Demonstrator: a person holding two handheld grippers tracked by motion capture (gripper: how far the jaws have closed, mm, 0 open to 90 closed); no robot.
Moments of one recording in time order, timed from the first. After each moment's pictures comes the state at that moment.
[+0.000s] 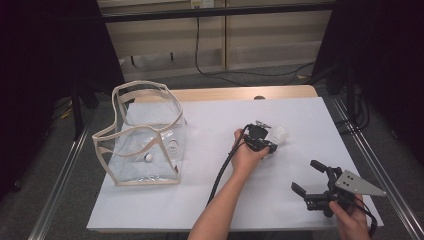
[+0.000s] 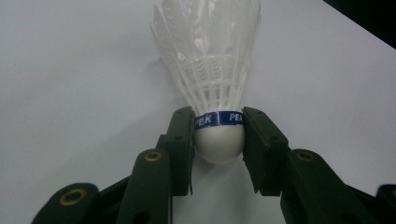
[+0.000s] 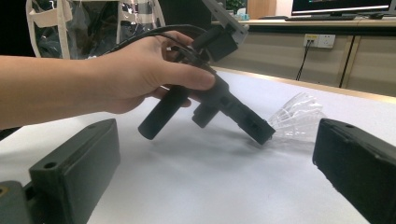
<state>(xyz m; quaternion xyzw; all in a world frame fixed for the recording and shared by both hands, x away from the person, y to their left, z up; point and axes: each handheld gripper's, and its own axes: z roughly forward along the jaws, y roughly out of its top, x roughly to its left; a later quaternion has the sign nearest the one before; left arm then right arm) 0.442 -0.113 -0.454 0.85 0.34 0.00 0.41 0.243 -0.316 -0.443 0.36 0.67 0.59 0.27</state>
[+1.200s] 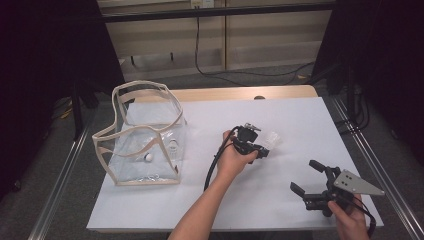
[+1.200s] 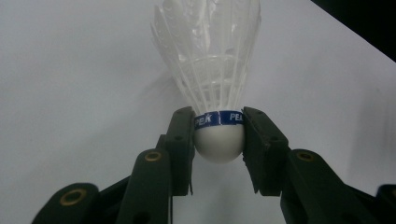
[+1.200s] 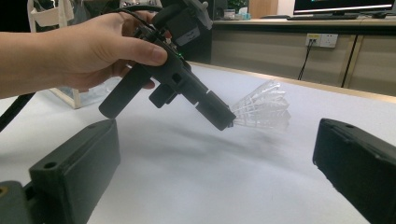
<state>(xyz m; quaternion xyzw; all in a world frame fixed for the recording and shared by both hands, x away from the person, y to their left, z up) 0.424 -0.073 -0.431 0.86 0.32 -0.03 0.41 0.244 -0.313 -0.443 0.36 0.67 0.59 0.27</state>
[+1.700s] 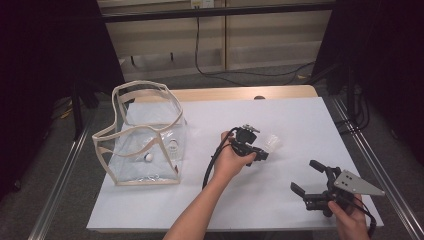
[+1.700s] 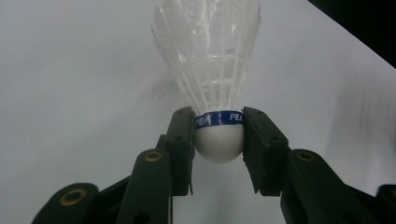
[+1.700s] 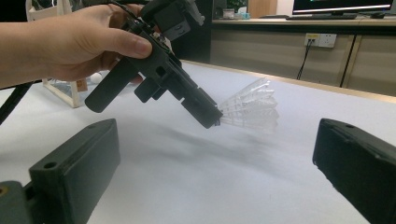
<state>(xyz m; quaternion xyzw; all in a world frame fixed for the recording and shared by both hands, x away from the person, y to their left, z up) 0.417 -0.068 -0.423 0.86 0.31 -0.06 0.40 0.244 -0.314 -0.444 0.35 0.67 0.59 0.27</state>
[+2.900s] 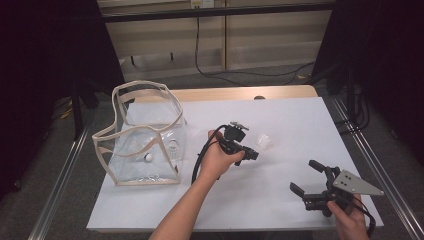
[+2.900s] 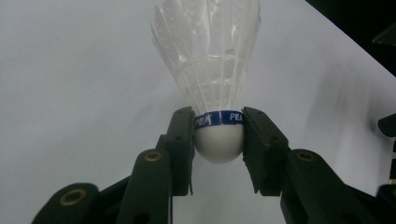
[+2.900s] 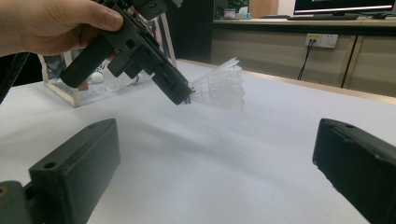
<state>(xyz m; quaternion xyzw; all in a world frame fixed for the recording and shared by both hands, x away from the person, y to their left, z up) 0.414 -0.034 -0.399 0.87 0.32 -0.06 0.38 0.244 -0.312 -0.444 0.35 0.67 0.59 0.27</state>
